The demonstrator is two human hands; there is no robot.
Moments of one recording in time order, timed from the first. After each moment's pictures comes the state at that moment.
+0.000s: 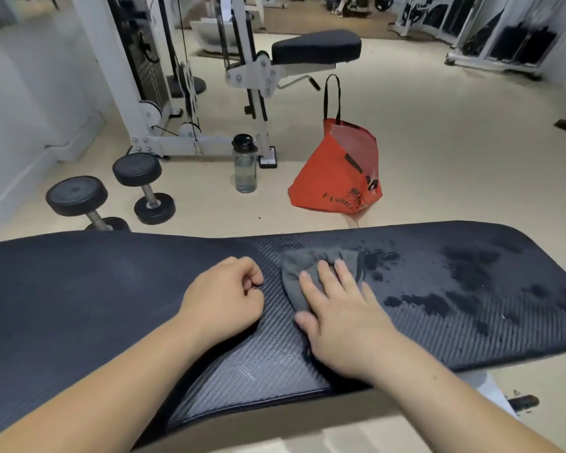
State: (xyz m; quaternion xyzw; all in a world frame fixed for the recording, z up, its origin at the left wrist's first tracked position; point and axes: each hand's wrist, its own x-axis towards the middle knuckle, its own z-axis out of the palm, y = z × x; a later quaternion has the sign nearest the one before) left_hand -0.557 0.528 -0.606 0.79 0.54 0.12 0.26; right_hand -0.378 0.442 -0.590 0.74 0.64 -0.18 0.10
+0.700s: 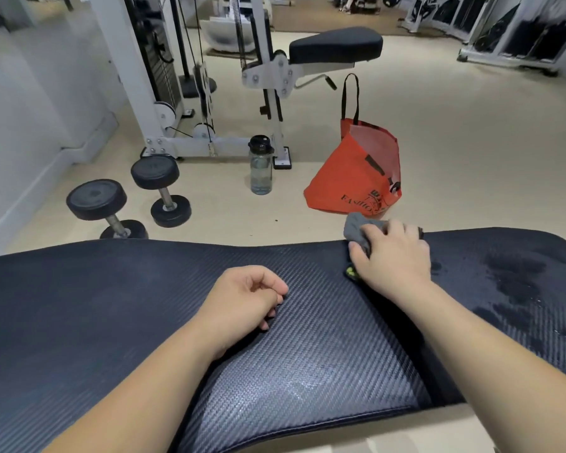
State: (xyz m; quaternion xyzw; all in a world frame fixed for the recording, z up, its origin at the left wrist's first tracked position) left_hand -0.584 0.554 -0.610 0.60 0.52 0.23 0.56; right_hand -0.332 0.535 -0.619 0.86 0.51 0.01 -0.04
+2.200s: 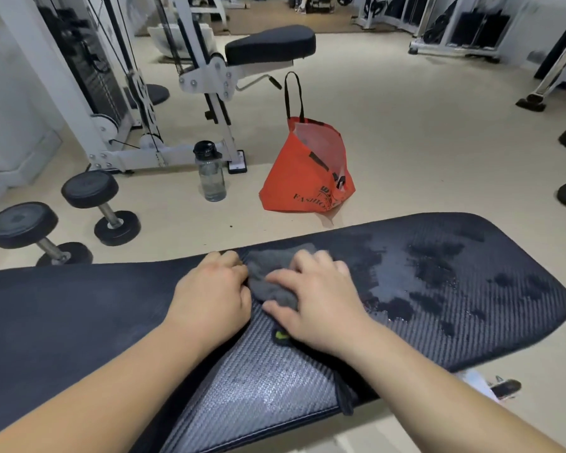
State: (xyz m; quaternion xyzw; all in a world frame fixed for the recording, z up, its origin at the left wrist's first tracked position) left_hand -0.488 0.556 -0.626 0.89 0.44 0.09 0.05; right_hand -0.321 0.466 -0.610 0.73 0.67 -0.06 -0.12
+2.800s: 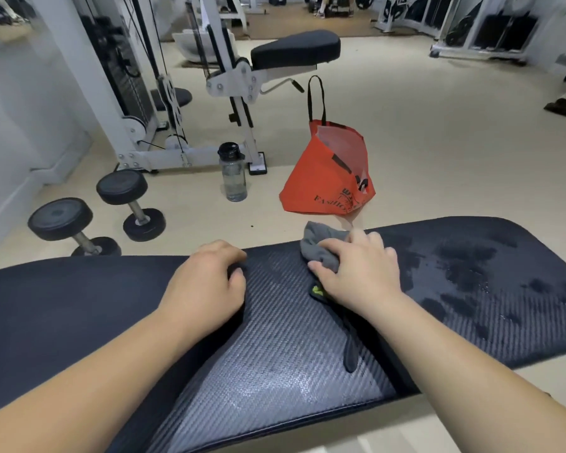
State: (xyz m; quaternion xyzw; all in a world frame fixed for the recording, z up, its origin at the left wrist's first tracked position) left_hand -0.542 0.570 -0.607 0.85 0.47 0.19 0.16; right_hand -0.311 0.497 -0.607 0.83 0.55 -0.05 -0.09
